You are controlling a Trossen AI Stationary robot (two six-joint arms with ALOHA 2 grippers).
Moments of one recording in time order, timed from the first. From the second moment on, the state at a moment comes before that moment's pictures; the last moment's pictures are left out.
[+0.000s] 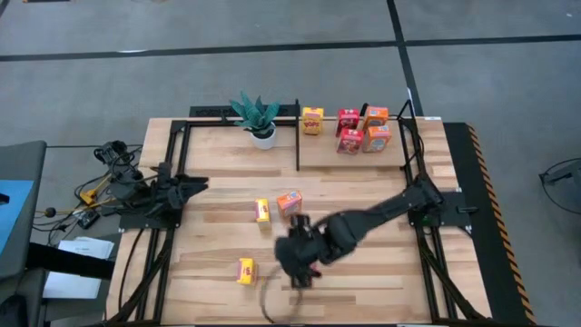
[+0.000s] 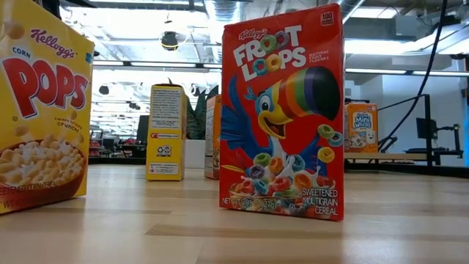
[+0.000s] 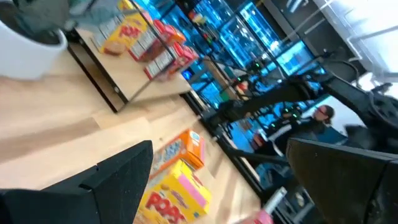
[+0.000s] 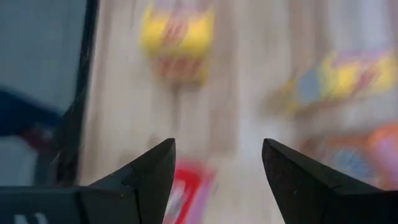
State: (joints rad) left arm -0.81 0.01 0.29 -0.24 -1.15 -0.84; right arm 0.42 2.08 2.11 -1.04 0.24 0.35
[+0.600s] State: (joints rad) left arm -0.81 0.01 0.29 -0.29 -1.08 -0.89; right arm 0.07 1.91 2.11 -1.17 0.23 -0.12
